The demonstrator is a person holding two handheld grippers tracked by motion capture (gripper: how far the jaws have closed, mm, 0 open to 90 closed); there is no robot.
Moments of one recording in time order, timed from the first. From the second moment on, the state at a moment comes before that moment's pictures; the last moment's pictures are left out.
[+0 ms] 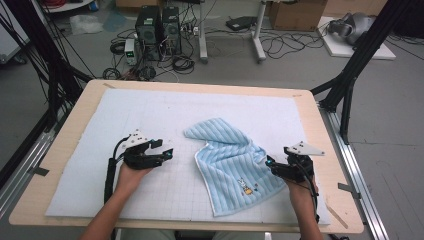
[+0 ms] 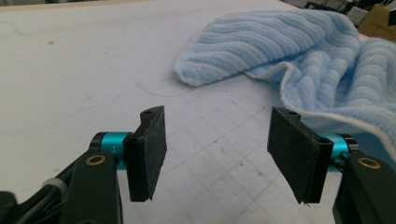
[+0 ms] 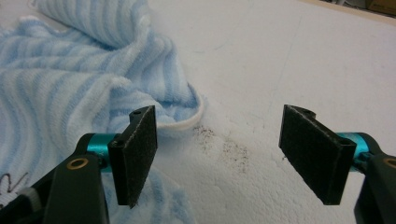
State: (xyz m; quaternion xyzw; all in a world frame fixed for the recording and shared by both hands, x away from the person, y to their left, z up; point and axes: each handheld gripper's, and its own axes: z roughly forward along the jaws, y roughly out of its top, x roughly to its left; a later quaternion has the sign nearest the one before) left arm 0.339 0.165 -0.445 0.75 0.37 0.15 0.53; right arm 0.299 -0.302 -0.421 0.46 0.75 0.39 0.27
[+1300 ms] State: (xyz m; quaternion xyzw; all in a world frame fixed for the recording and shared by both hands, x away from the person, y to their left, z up) left arm 0.359 0.123 -0.436 0.83 0.35 0.12 0.42; right arm 0.297 -0.298 -0.430 0.47 0.75 0.40 0.24
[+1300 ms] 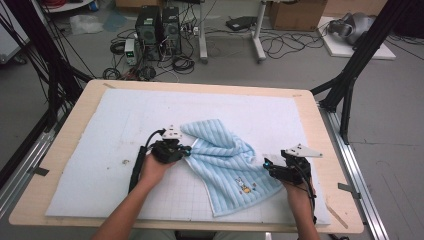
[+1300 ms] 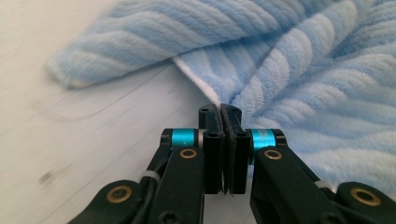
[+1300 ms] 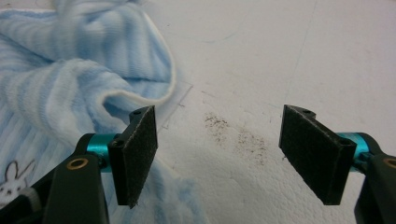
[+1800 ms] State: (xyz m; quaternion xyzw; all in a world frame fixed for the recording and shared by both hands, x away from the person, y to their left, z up) left arm 0.328 0.204 -0.444 0.80 0.38 0.14 0.45; right arm 0.308 -0.270 -0.429 0.44 0.77 0.41 0.21
